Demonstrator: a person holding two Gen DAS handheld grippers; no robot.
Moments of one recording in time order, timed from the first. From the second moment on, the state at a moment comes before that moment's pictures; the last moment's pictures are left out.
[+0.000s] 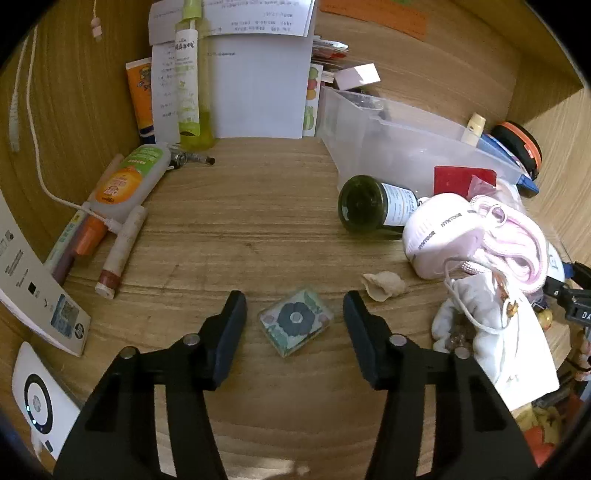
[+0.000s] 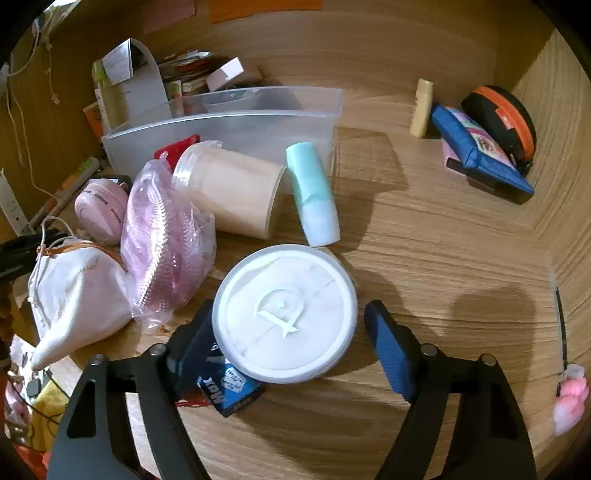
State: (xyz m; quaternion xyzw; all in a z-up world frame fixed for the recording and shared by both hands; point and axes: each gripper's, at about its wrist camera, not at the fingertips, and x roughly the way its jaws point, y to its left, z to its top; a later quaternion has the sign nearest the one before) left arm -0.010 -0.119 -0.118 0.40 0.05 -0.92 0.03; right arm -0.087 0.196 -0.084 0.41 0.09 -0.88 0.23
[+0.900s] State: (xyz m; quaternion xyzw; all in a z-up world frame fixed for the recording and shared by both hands) left arm -0.016 -0.100 -0.022 0.29 0.06 -0.95 -0.02; right arm -0.089 0.204 0.003 0.32 0.08 -0.91 0.25
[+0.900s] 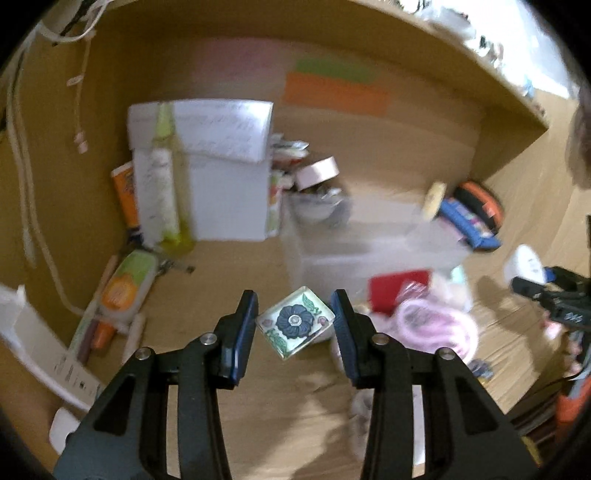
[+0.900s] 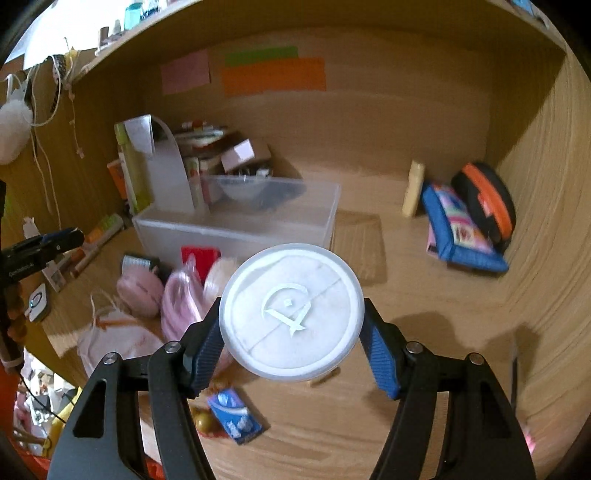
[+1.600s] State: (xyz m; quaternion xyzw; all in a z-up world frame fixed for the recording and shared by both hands) left arm -0.108 -0.073 0.017 0.30 0.04 -0.95 -0.05; right arm -0.168 0.146 0.041 0.31 0.08 -0.90 0.31
